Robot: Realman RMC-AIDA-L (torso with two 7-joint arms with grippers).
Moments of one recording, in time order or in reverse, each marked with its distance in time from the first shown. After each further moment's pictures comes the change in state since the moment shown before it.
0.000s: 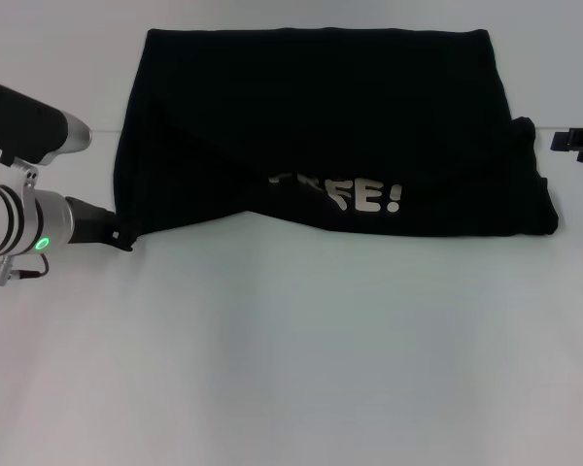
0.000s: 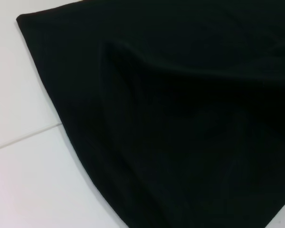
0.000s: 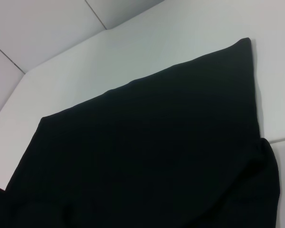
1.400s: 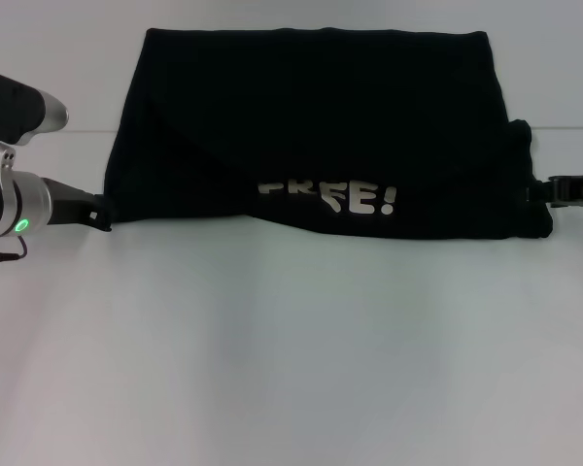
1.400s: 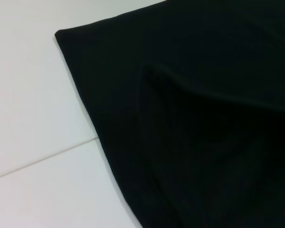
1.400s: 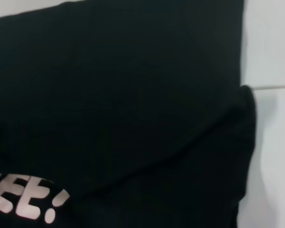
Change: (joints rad) left arm 0.015 0.000 -0.001 0.081 0.047 0.002 -0.064; right arm 0.101 0.030 -0.229 0.096 -0.234 0.206 0.130
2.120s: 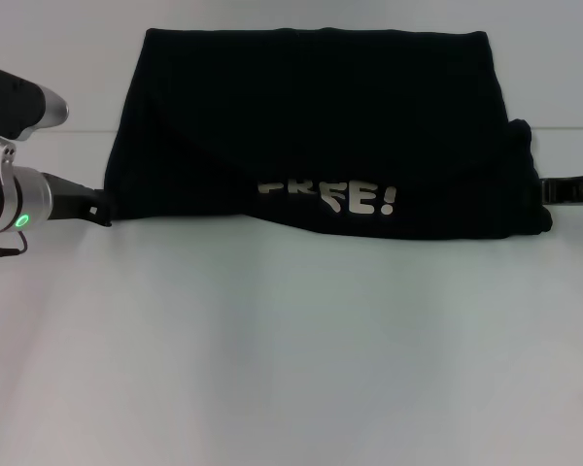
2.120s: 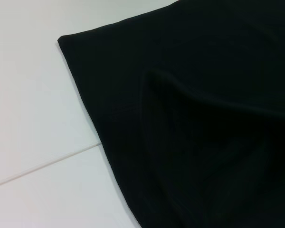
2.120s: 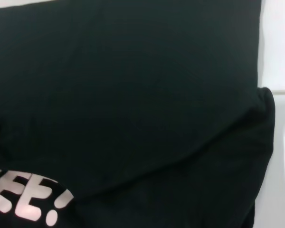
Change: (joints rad) left arm -0.007 0.002 0.000 -0.002 0.000 -0.009 -0.002; right arm -0.004 0.017 -0.030 0.018 0.055 0.057 -0.065
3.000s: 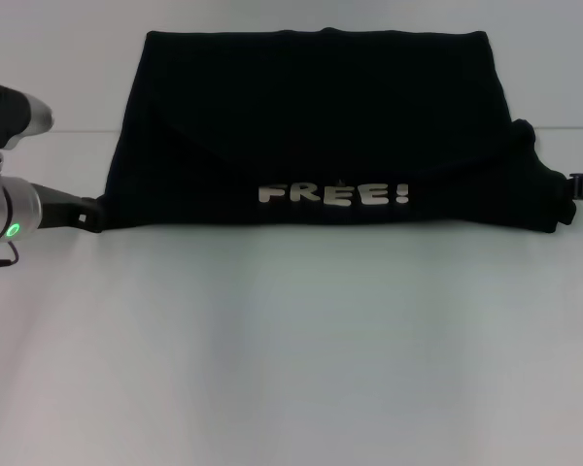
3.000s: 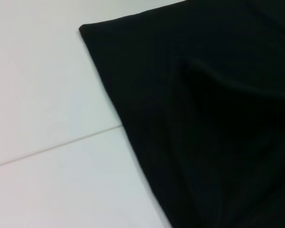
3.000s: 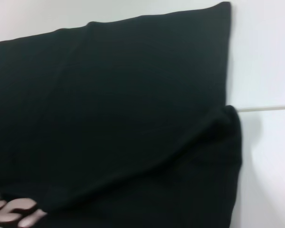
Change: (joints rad) left arm 0.025 -0.007 -0.009 0.010 0.009 -0.015 -0.040; right arm -0.063 -0.021 0.031 -0.010 0.103 0.021 -0.088
